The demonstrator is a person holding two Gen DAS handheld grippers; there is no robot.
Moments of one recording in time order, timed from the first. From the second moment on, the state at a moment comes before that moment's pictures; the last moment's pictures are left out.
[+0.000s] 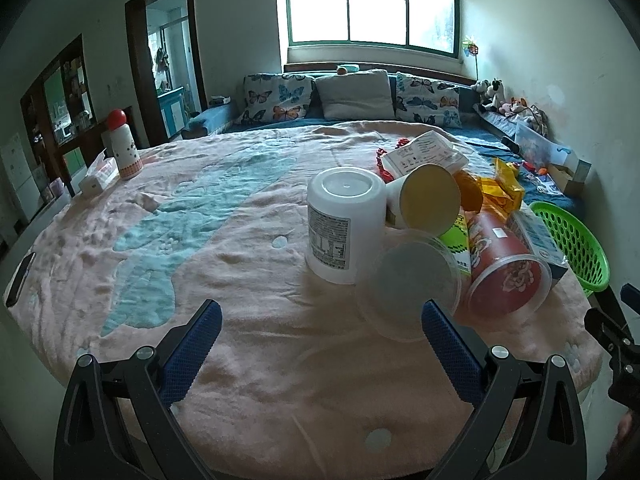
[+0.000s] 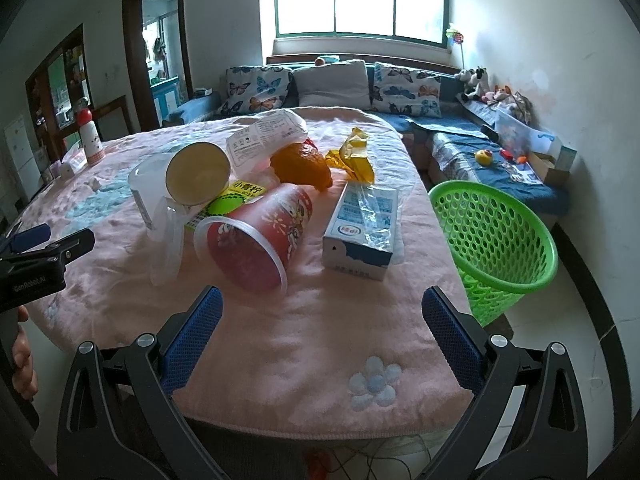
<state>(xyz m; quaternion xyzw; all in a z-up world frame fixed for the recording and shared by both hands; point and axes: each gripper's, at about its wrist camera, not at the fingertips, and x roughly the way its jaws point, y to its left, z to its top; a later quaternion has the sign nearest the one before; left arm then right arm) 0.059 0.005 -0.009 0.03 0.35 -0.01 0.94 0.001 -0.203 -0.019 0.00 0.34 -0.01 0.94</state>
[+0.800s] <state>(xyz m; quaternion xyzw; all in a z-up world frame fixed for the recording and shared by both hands) 0.099 0.026 -0.011 0.00 0.36 0.00 0.93 0.051 -0.221 -0.021 0.01 0.37 -0.02 0.93</state>
